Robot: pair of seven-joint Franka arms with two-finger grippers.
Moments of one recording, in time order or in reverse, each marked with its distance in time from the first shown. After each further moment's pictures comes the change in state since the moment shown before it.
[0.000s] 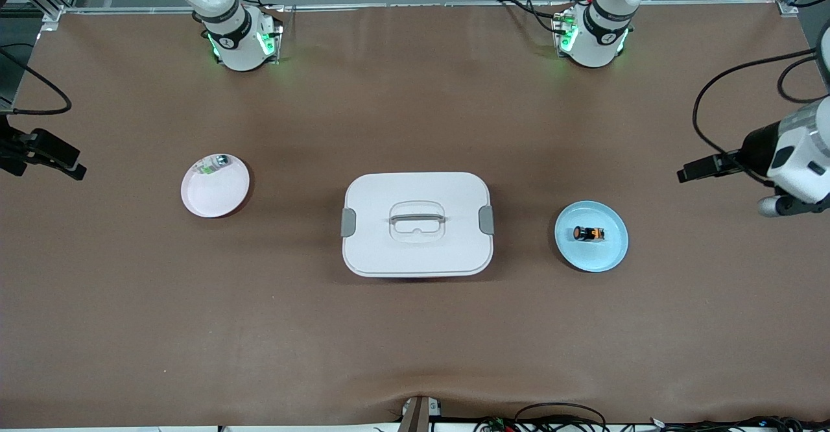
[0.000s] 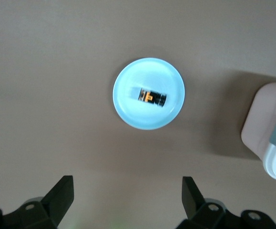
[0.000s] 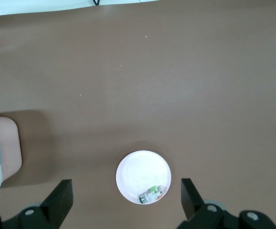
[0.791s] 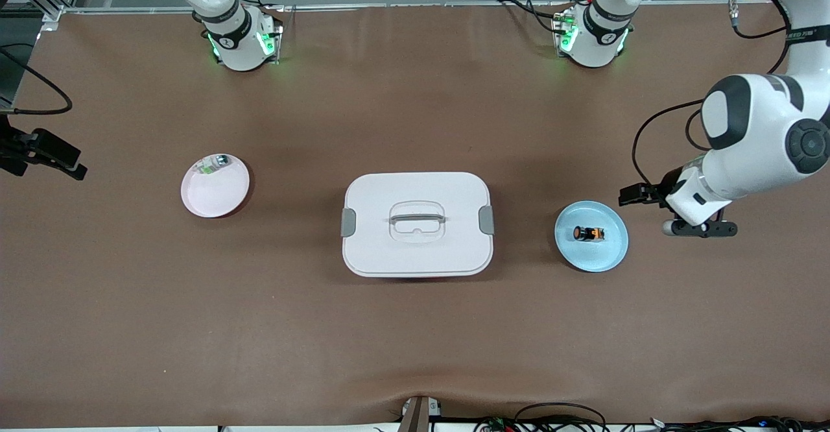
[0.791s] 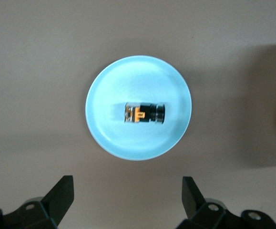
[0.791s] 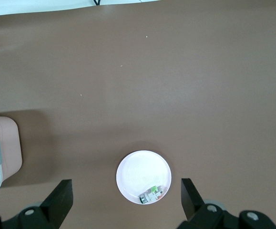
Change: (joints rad) left arm -0.009 0.056 -0.060 -0.319 -0.001 0.420 0.222; right arm 0.000 0.000 0.002 0.000 0.000 0.000 0.000
